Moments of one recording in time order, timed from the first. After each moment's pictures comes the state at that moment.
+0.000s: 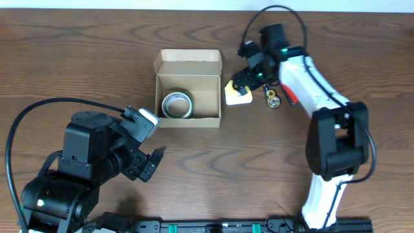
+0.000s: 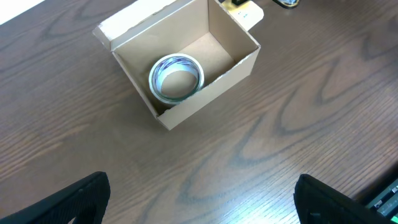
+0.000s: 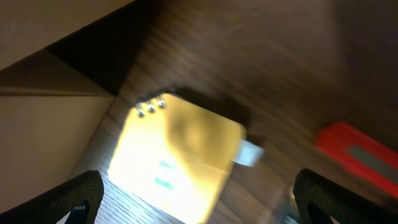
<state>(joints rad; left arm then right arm) -0.30 0.86 1.17 -1.16 0.20 0.30 0.24 2.08 1.58 -0.72 -0.22 -0.26</state>
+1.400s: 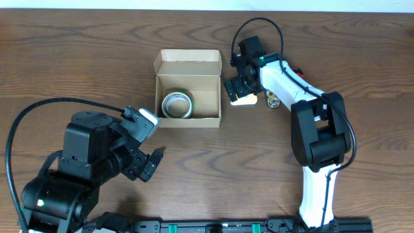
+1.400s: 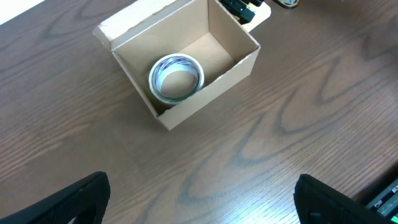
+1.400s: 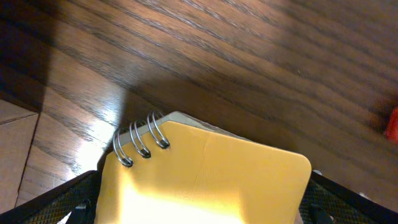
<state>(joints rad) -0.30 0.86 1.17 -1.16 0.20 0.30 0.32 2.19 1.58 -0.71 -0.03 -0.04</state>
